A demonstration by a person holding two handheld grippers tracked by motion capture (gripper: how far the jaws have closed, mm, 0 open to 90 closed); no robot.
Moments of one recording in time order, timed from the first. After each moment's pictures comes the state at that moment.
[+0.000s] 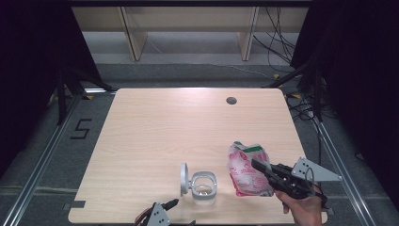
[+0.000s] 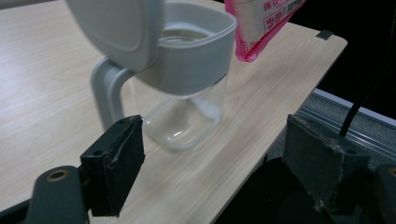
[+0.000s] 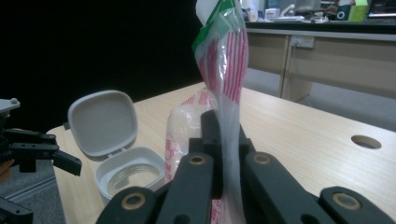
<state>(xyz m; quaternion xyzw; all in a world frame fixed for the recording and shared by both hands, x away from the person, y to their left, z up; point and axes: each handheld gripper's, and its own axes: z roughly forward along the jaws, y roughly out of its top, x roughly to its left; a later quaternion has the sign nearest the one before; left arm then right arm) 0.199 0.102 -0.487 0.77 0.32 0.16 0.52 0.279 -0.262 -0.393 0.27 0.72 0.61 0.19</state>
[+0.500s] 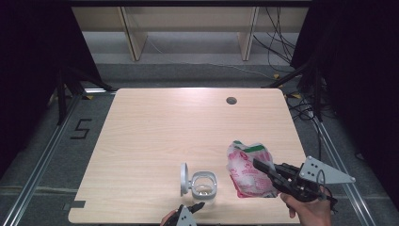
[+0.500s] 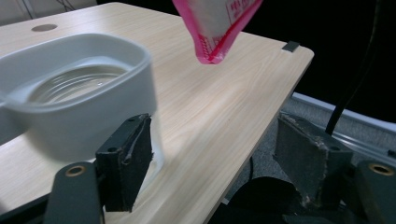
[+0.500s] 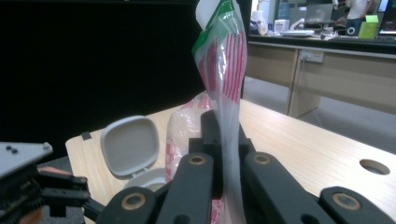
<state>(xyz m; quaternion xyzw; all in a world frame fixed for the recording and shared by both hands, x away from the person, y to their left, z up) 0.195 0.041 -0.489 0.78 0.27 0.16 0.54 0.265 -0.259 -0.361 0.25 0.72 0.63 0.18</state>
